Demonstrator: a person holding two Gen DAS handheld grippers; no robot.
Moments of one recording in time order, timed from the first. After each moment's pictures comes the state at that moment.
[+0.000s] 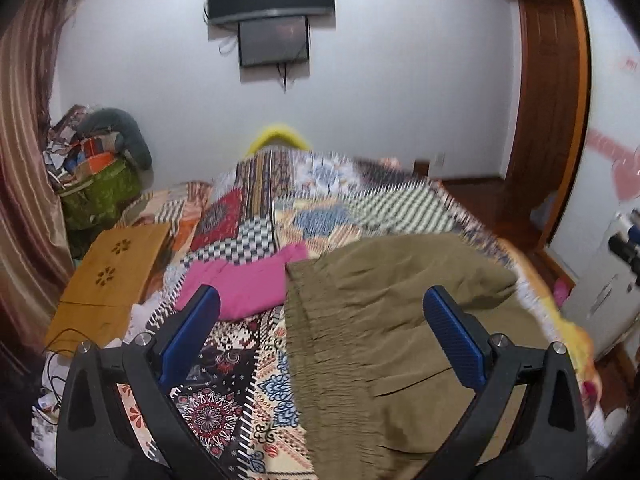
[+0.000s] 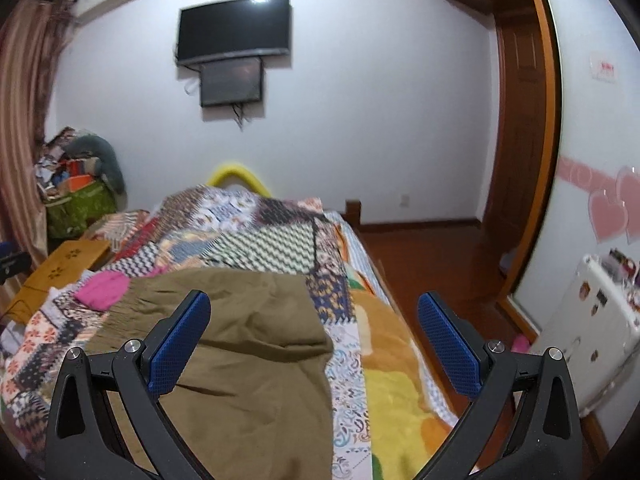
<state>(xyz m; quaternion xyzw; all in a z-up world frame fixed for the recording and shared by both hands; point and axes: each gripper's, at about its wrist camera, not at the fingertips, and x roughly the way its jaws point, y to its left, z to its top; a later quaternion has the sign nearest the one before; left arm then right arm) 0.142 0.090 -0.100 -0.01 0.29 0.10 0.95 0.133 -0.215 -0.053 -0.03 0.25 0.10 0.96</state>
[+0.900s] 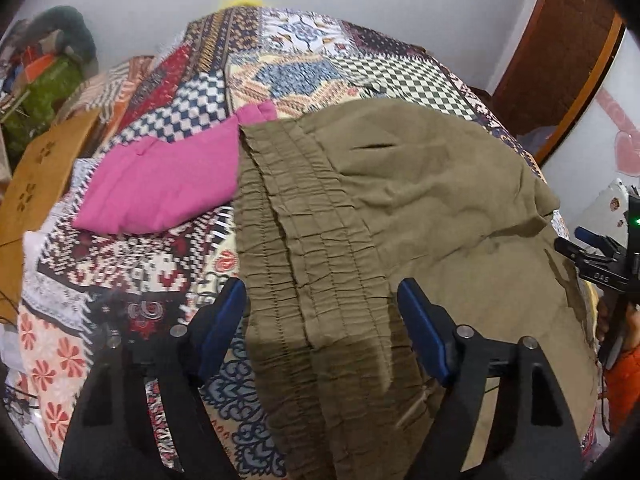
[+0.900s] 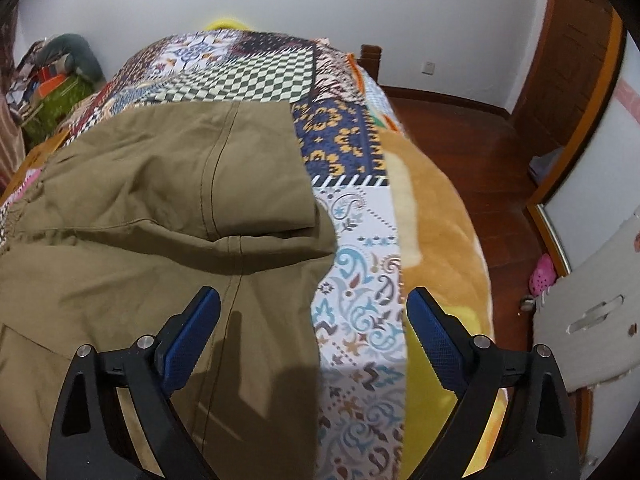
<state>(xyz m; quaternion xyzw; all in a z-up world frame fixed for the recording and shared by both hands) 0.239 0.131 -0.236 -0.08 0.49 0.01 0.87 0.238 -0.209 -0.191 -0.07 0.47 0.13 0.87</state>
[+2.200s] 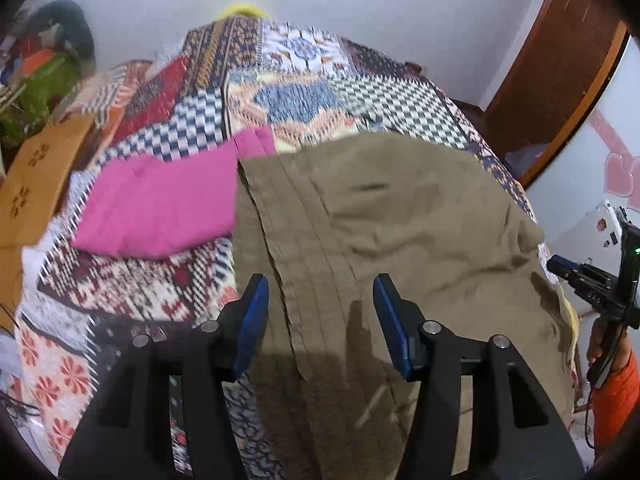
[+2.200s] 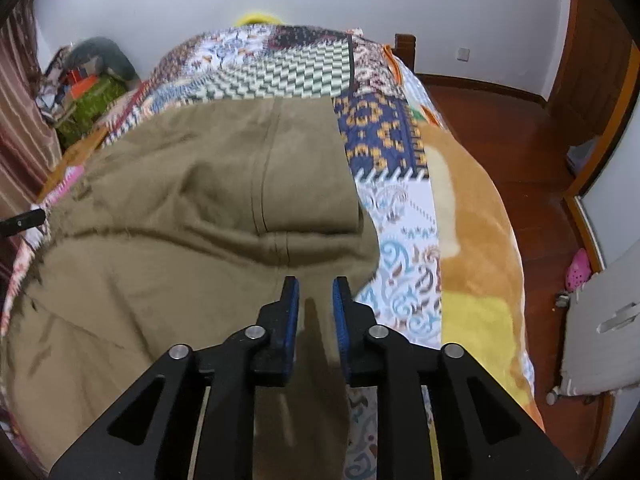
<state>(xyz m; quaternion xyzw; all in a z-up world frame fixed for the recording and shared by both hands) 0.255 0.146 -0.206 -0.10 0.47 0.01 0.88 0.246 -0.206 -0.172 -0.03 0.48 0.20 0.85</state>
